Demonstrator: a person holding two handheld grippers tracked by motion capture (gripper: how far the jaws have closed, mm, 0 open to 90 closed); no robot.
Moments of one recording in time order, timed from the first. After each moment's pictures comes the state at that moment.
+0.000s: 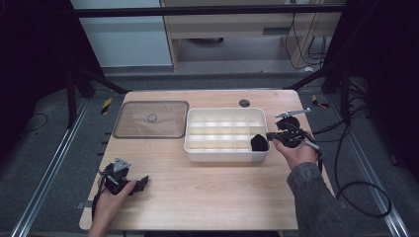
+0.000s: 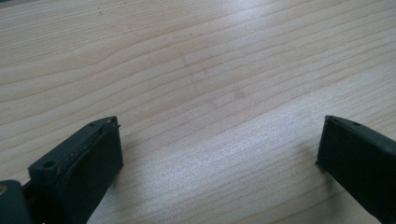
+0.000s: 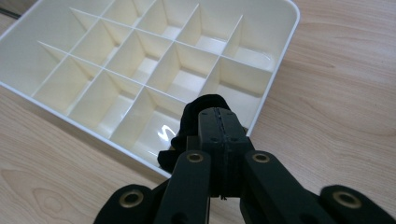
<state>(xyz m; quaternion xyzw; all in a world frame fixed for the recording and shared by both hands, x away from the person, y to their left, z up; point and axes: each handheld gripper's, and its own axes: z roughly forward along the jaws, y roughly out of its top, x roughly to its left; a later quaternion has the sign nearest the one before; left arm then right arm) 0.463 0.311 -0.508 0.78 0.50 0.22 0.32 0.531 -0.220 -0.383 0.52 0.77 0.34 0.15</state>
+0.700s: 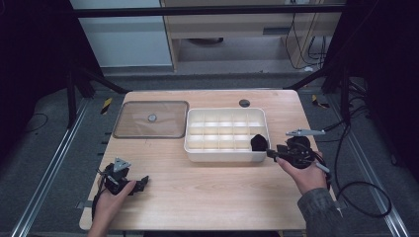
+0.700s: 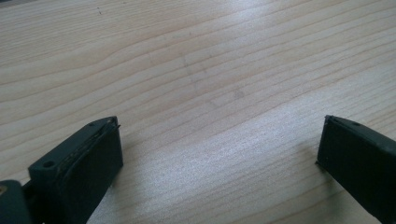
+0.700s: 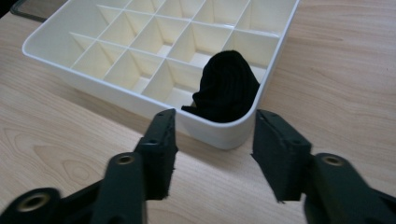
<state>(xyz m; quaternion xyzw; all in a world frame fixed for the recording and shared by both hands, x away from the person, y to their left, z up) 0.463 0.311 -0.509 0.78 0.50 0.22 0.32 0.474 -0.233 -0.401 0.52 0.75 0.39 0.15</state>
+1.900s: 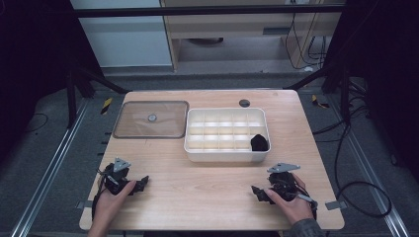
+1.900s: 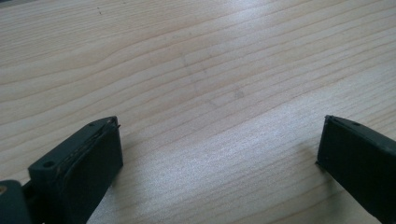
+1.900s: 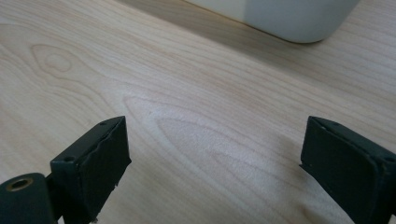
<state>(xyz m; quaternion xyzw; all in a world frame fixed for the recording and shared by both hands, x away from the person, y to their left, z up) 0.463 0.311 -0.509 0.78 0.50 0.22 0.32 0.433 -0.203 -0.493 0.47 0.80 0.33 0.15</state>
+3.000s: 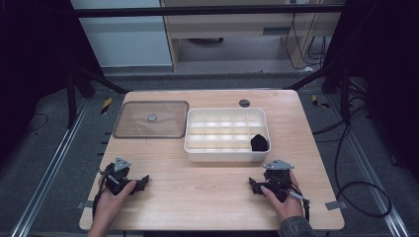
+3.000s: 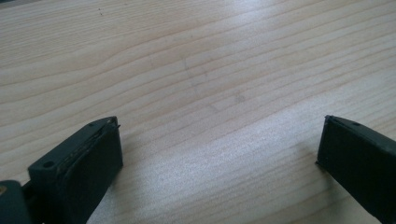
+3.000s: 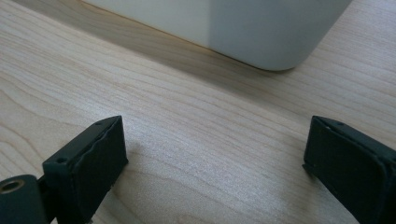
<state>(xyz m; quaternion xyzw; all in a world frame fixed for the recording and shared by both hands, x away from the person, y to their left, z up) 0.466 0.308 -0.509 0.77 0.51 0.22 0.32 0.451 -0.194 -0.513 0.49 0.78 0.34 0.21</state>
